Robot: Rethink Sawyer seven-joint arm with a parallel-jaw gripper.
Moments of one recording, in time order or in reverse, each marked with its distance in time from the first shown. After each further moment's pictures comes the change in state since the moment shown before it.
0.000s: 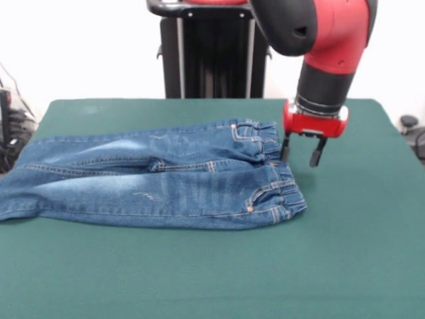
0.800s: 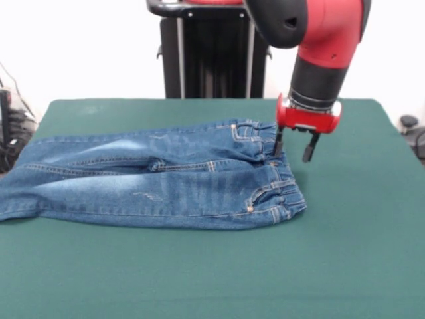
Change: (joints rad) arm 0.006 -0.008 -0.027 0.016 0.012 0.000 0.000
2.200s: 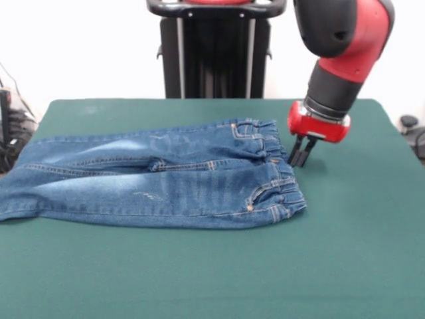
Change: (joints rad) arm 0.312 0.122 -0.300 -0.107 0.099 -0.102 0.002
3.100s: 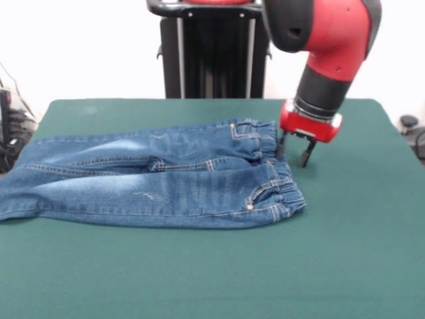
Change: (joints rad) arm -0.054 -0.008 -0.046 0.056 0.201 -0.069 0.000
